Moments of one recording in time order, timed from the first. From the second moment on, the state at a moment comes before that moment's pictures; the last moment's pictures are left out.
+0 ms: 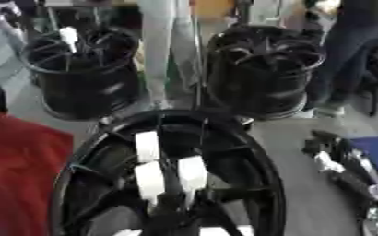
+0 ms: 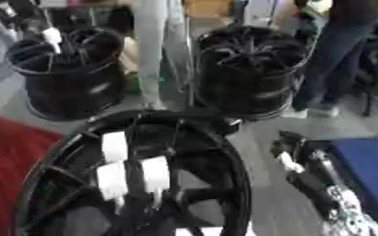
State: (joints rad) left arm -0.22 0.28 0.19 -1.89 0.09 0.12 0.23; right arm -0.03 -0.44 -0.16 -1.93 -0.23 0.03 -0.05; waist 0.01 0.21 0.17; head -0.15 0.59
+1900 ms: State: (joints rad) left arm -0.26 0.40 0.18 -1.90 0.17 0.10 0.26; right arm -0.04 -0.71 -0.12 -1.98 -0.13 -0.13 0.02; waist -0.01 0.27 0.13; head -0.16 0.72
